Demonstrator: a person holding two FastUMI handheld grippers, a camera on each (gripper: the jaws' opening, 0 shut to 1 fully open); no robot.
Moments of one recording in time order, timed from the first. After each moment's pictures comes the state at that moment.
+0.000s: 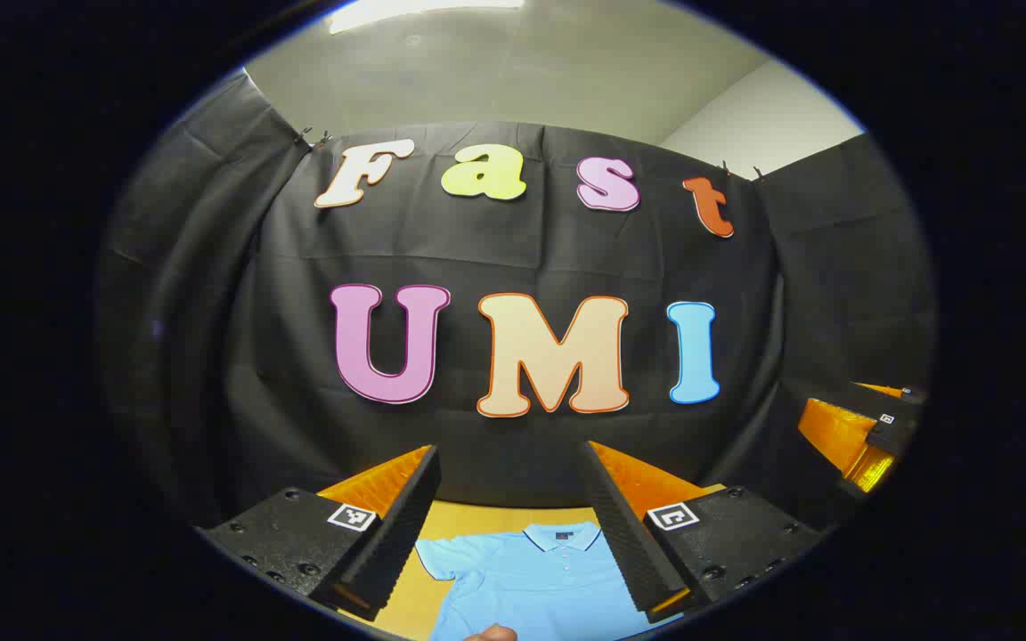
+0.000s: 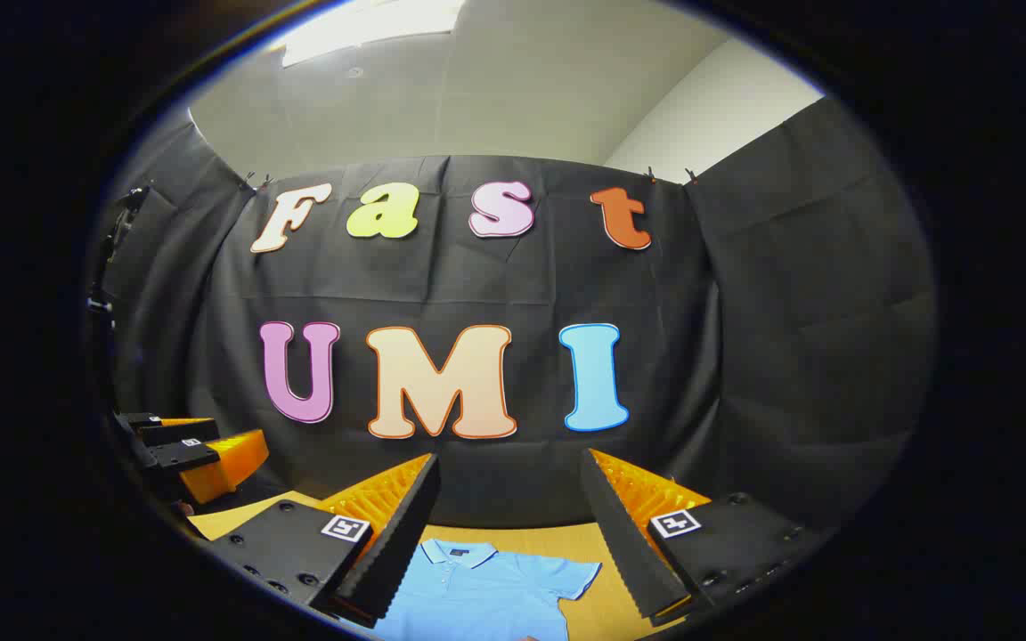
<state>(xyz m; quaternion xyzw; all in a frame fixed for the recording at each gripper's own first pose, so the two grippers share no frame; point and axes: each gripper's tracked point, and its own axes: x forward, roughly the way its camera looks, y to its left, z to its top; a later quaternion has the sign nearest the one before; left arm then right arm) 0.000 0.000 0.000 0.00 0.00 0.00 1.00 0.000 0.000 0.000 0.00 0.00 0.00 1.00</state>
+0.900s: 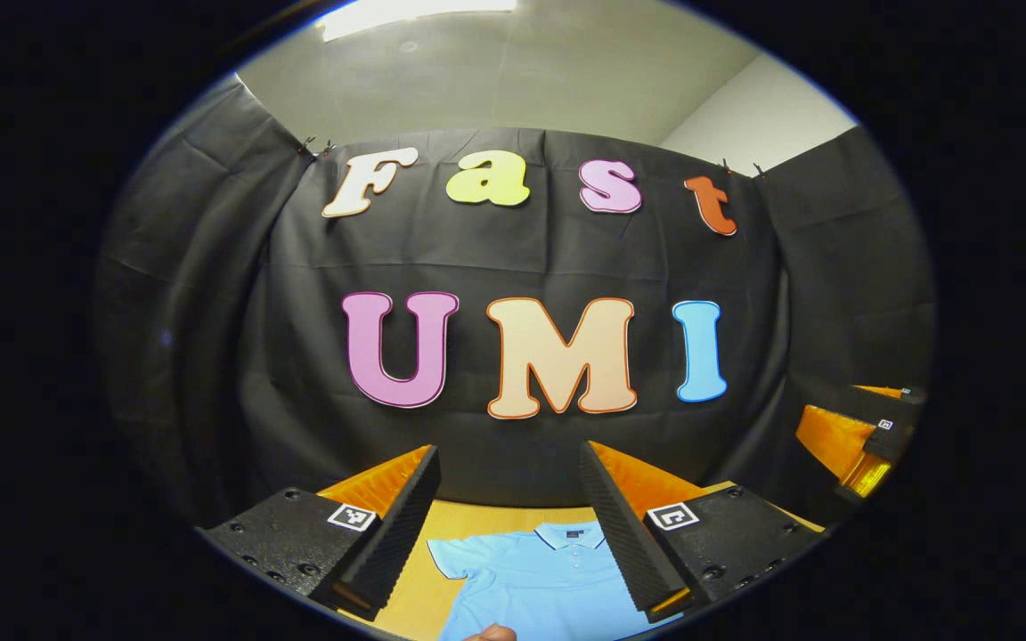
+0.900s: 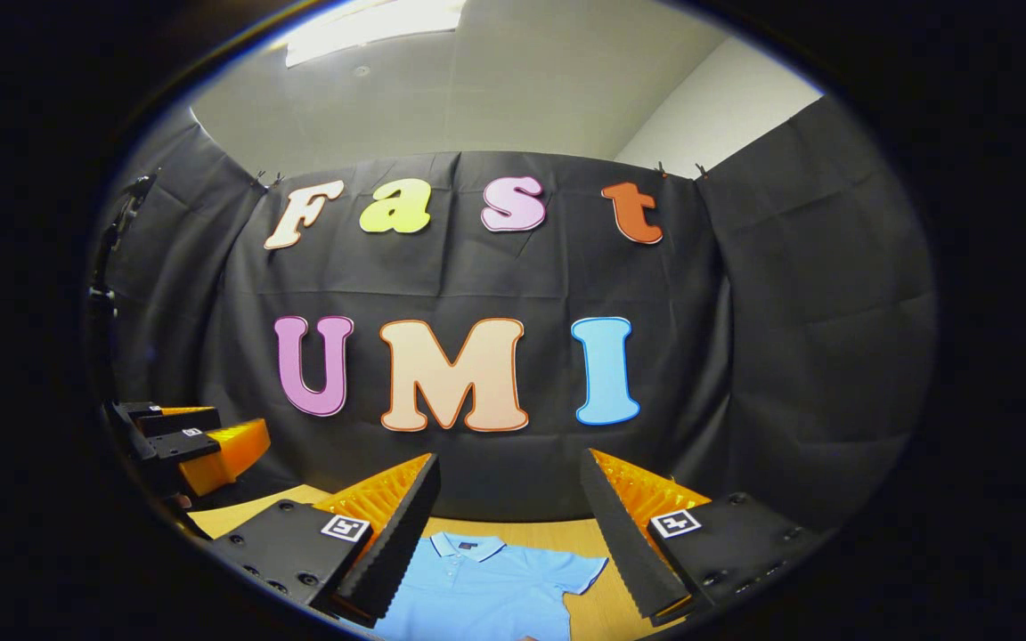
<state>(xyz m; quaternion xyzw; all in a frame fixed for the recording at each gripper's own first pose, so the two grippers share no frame) -0.017 0.003 0.003 0.01 0.00 0.02 1.00 -0.005 0.001 -0.003 0.00 0.01 0.02 1.00</state>
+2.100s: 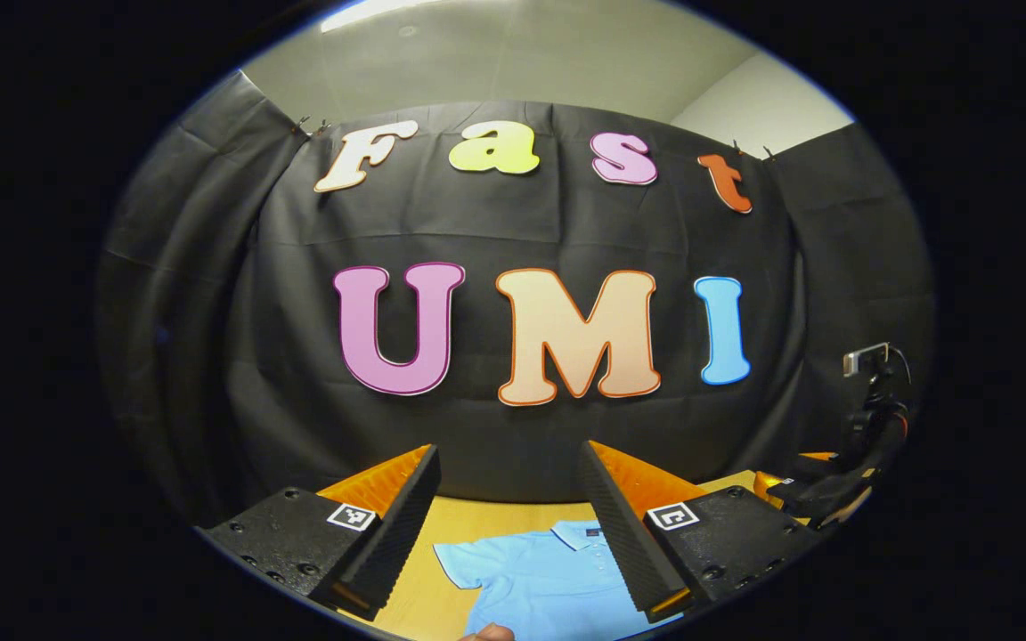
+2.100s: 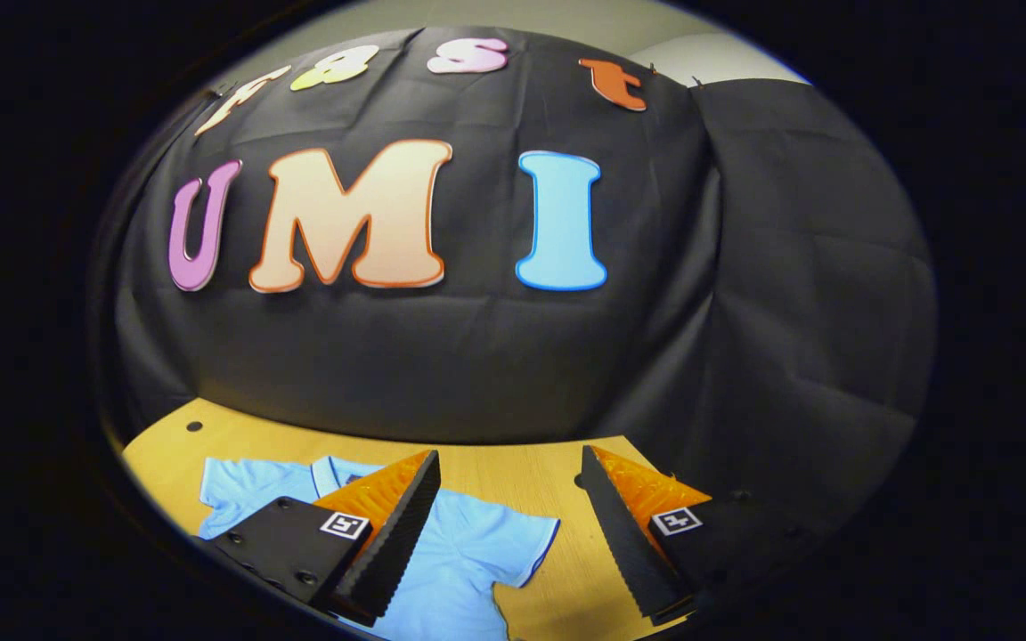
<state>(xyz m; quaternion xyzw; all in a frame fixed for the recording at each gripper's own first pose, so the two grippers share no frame) 0.055 0.048 -0.035 0.02 0.03 0.02 1.00 0.164 -0.095 -0.252 -0.06 0.20 -0.08 0.97</state>
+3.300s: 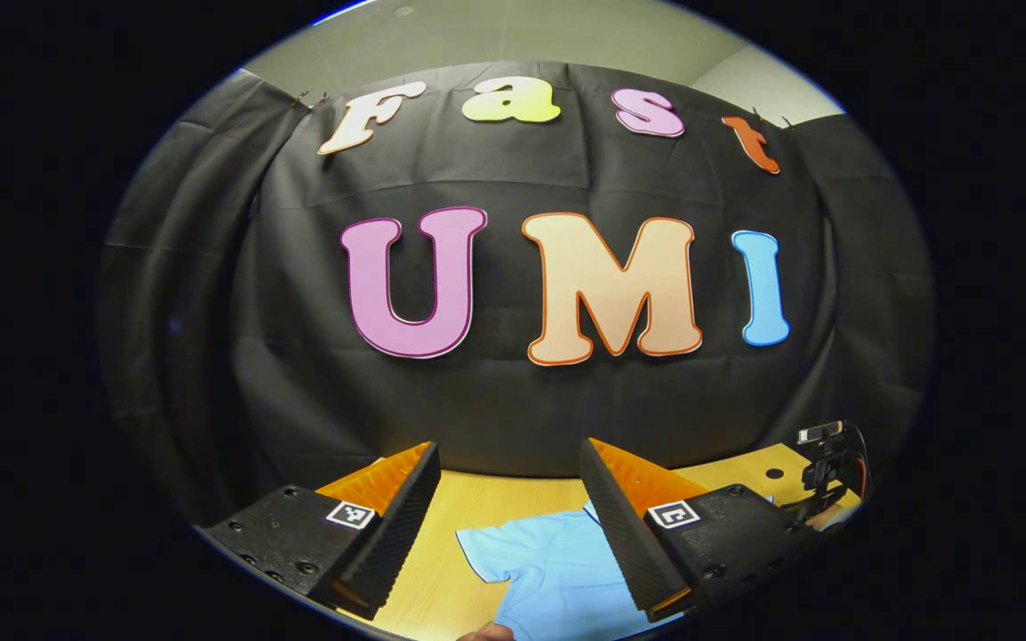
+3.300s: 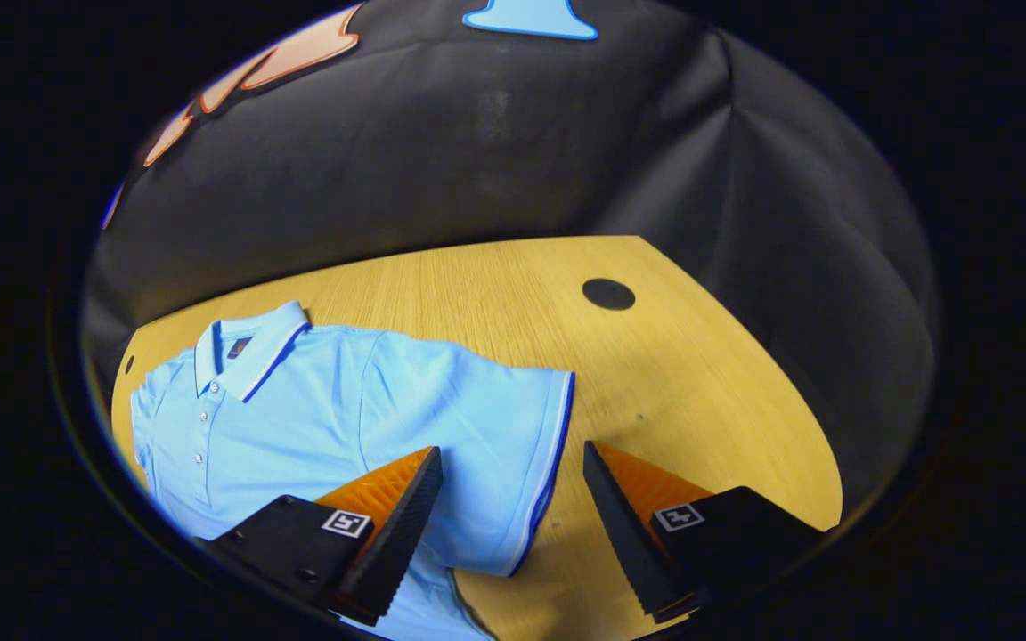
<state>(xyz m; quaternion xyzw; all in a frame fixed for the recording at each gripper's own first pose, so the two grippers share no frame) 0.090 0.084 -0.085 0.02 0.09 0.05 0.99 0.159 -0.139 -0.486 0.00 0.46 -0.13 0.88</state>
